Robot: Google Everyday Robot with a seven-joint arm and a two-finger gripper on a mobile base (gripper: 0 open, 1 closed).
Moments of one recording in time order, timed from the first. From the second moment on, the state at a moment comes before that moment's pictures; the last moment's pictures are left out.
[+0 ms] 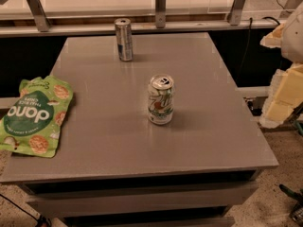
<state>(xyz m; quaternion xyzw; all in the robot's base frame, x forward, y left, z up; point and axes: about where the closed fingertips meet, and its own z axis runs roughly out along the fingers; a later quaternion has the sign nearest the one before) 0.438 -0.215 0.984 -0.60 0.78 -0.04 0.17</state>
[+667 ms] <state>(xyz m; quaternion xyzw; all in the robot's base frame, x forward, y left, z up) 0.442 -0.191 0.991 -0.63 0.75 -0.03 0.22</state>
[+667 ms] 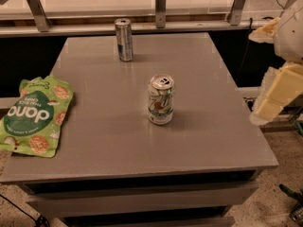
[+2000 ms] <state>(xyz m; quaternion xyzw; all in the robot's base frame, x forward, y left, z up) 0.474 -0.045 1.001 -0.73 0.60 0.08 0.31</state>
